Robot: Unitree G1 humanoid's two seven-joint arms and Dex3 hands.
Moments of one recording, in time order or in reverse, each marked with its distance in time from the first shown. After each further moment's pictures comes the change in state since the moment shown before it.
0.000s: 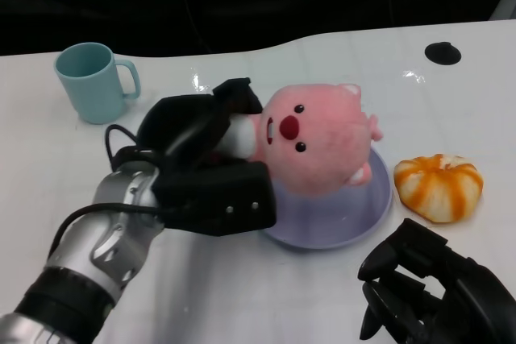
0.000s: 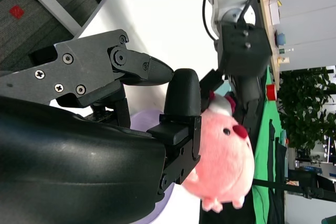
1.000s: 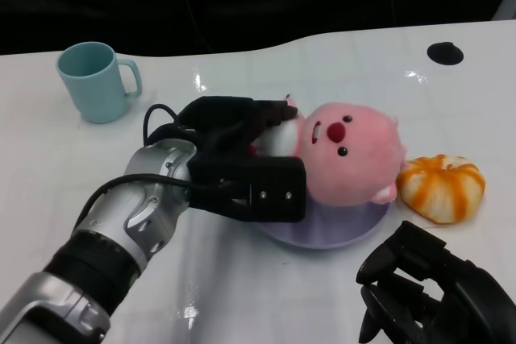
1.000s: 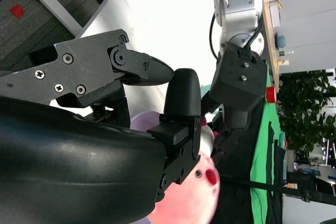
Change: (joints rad) left arm -0.139 -0.018 -0.113 0.099 0.050 0.026 -0.226; right arm 0.012 0.000 0.011 -0.004 -0.016 -0.018 -0.001
